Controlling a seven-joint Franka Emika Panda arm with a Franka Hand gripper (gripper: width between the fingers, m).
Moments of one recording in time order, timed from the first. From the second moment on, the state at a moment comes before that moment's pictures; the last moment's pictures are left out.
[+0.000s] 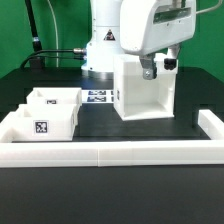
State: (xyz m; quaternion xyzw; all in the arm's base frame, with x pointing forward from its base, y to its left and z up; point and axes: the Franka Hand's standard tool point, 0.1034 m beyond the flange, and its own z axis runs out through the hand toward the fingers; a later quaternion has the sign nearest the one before) arm 0.562 0.054 0.114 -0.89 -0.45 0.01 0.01
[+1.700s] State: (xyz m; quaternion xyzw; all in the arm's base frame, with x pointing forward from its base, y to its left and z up) arm 0.487 0.074 0.139 -0.96 -0.28 0.00 0.00
